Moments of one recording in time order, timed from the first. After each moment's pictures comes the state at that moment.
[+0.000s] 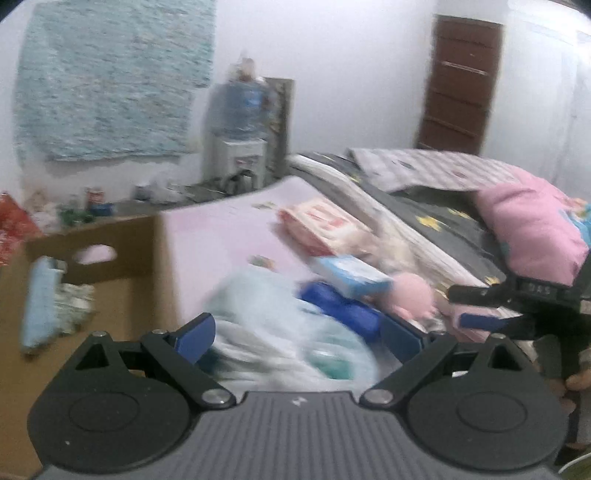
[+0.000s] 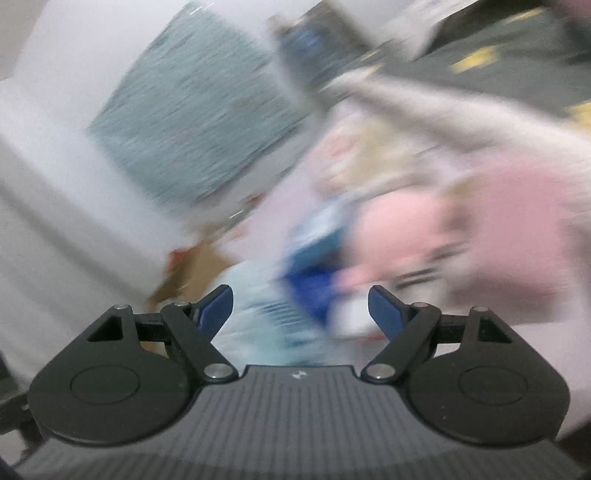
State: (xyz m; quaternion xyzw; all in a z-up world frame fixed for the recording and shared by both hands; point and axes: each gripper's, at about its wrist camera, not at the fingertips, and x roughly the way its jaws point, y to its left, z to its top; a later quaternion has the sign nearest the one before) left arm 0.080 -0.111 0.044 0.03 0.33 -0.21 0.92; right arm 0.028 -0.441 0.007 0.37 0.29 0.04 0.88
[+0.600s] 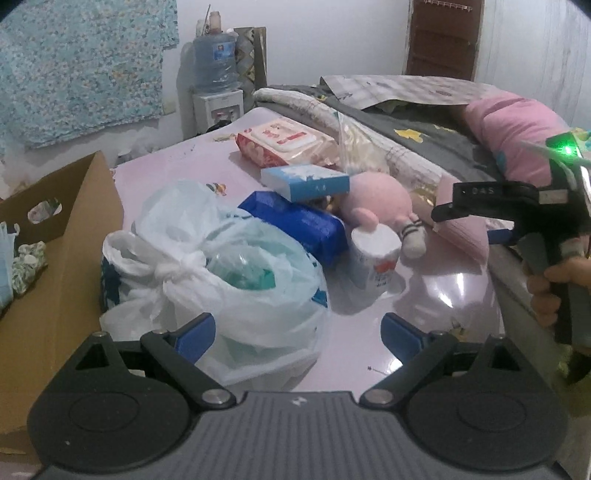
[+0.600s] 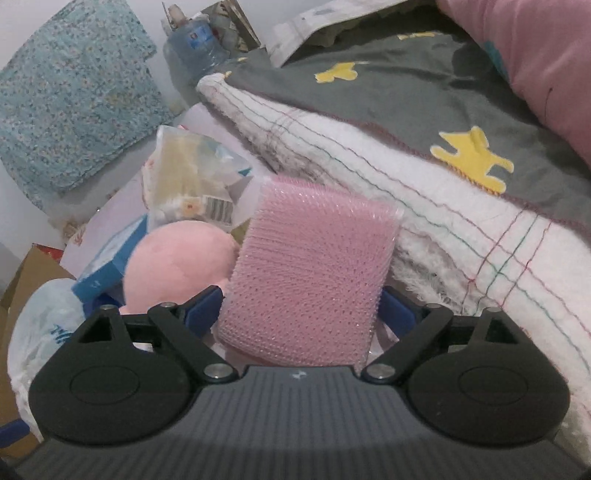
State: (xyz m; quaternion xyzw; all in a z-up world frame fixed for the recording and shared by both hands) left arm 0.049 -0.180 -0.029 0.10 0.39 -0.21 0.89; right arm 0.084 -0.490 -0.073 0.27 0.36 -0.13 0.88
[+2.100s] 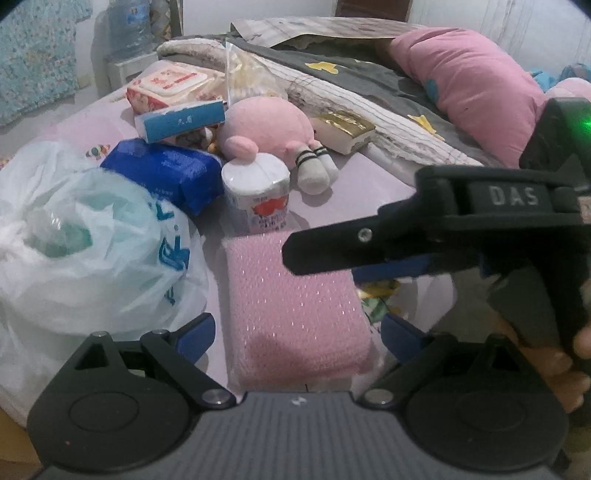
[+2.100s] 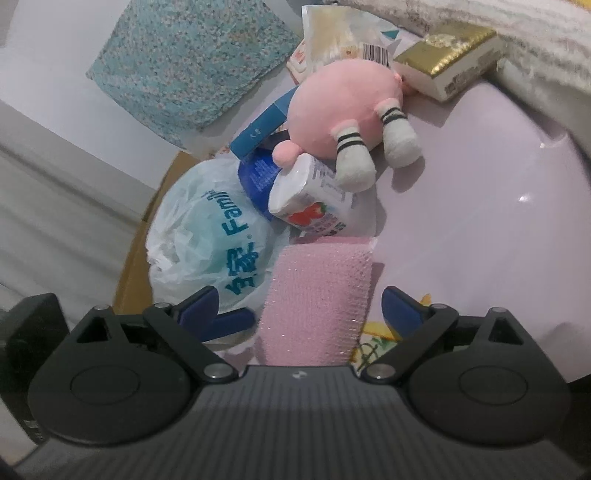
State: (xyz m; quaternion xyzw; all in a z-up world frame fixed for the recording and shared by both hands) left arm 0.052 -0.248 -0.079 0.13 0.44 -0.32 0.83; right arm 0.035 -0.429 -0.103 0.39 0.39 0.14 0.82
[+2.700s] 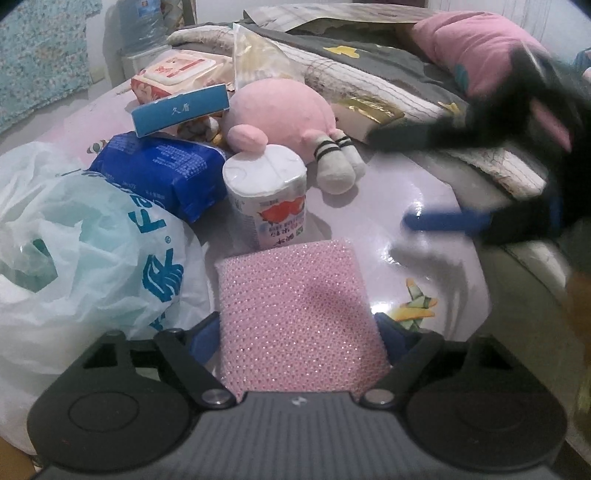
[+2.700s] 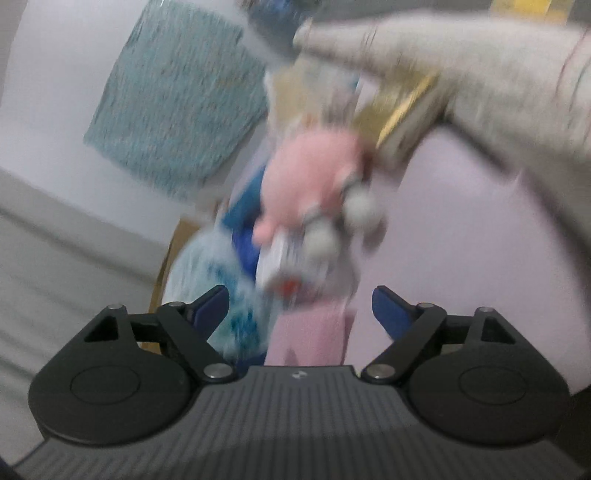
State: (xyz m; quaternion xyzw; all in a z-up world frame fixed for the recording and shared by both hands) left arm 0.074 -0.269 -0.099 0.14 0.46 -0.28 0.83; right arm 0.033 -0.483 -0.092 0.46 0.33 0.09 0.82
